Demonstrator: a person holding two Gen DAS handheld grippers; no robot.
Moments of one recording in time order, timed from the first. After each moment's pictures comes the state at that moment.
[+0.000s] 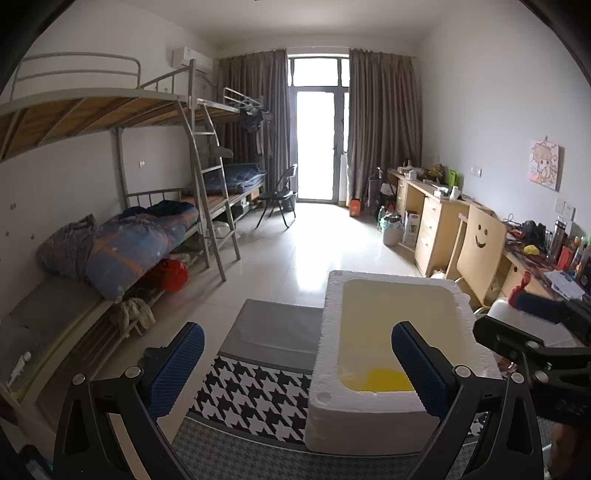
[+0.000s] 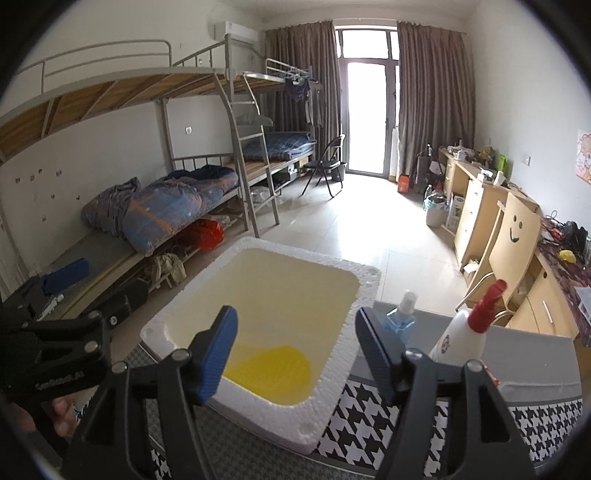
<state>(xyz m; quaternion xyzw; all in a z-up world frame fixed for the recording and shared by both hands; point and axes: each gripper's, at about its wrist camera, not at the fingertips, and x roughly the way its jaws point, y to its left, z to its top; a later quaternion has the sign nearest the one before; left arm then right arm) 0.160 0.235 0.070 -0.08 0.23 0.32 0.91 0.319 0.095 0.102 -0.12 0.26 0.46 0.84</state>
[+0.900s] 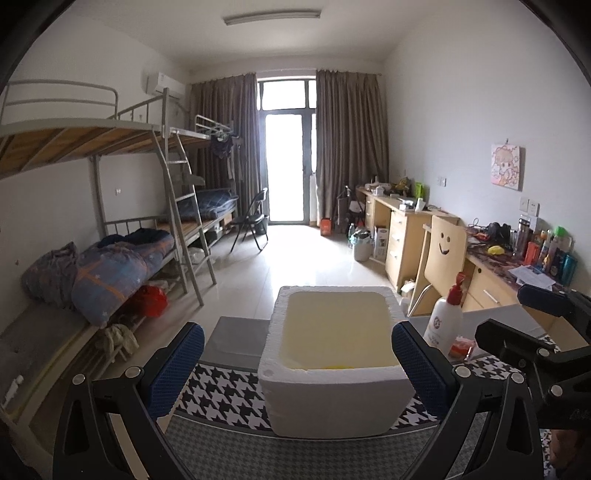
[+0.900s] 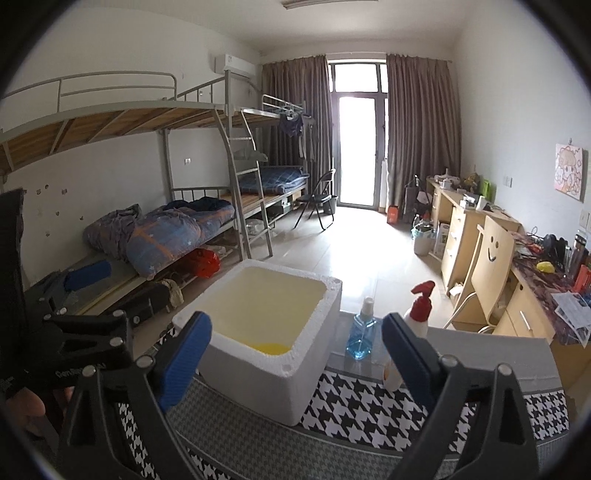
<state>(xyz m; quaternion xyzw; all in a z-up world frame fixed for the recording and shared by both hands) 0.126 0.175 0.095 -0.05 0.19 0.27 0.94 0.276 0.027 0.125 -0.10 0.20 0.45 0.86</state>
